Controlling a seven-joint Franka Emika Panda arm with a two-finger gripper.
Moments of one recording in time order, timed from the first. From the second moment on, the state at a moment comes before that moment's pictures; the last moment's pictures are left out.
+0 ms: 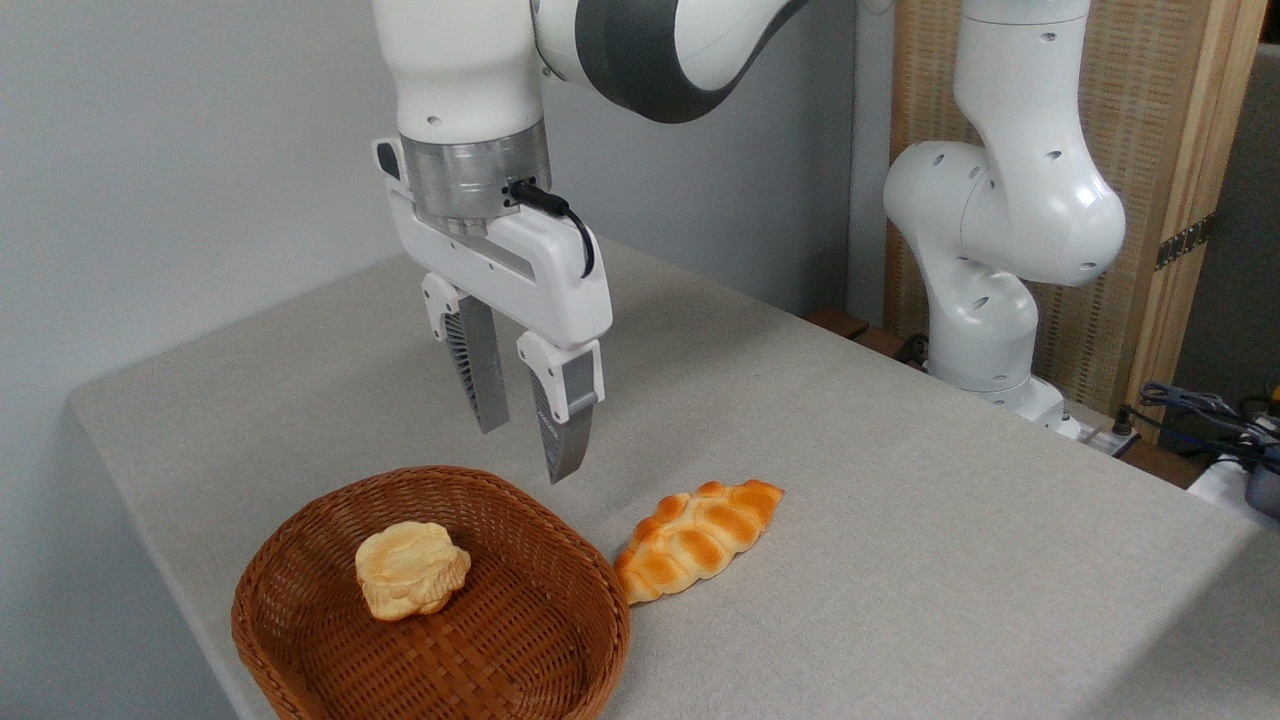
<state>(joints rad) -0.05 -0.05 0.01 -1.87 -0.05 1.86 0.71</state>
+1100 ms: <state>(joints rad) -0.03 -0.07 0.07 -2.15 0.01 1.89 0.93</state>
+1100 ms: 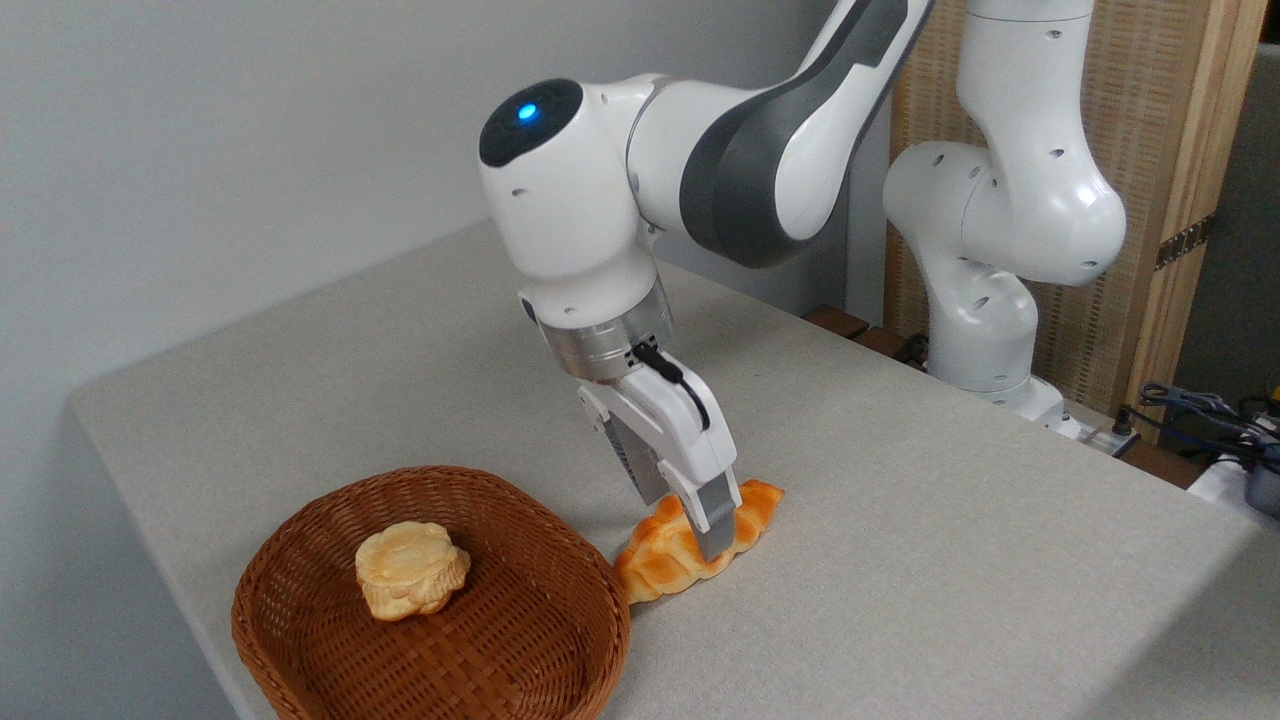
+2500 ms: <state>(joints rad) -0.03 -0.04 0.07 -2.15 0.01 1.91 0.93</state>
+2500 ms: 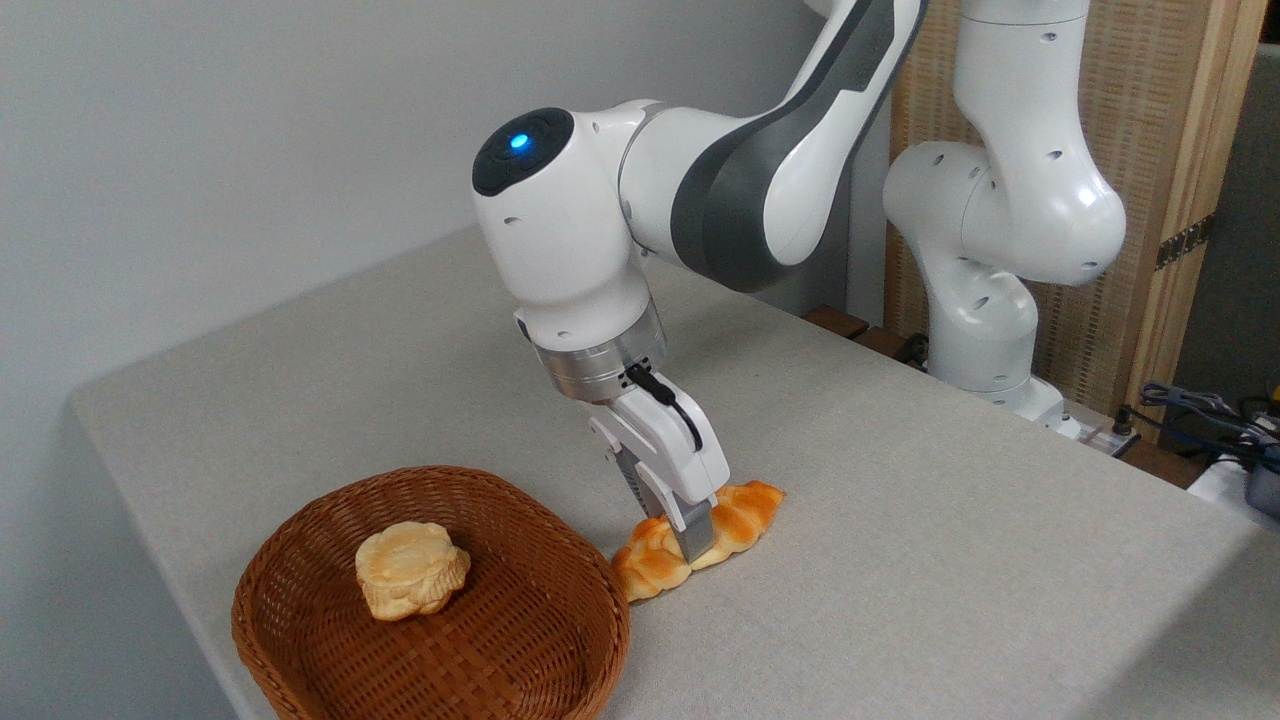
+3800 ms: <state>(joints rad) -0.04 0.02 0.07 -1.95 -0.19 2.32 0.96</state>
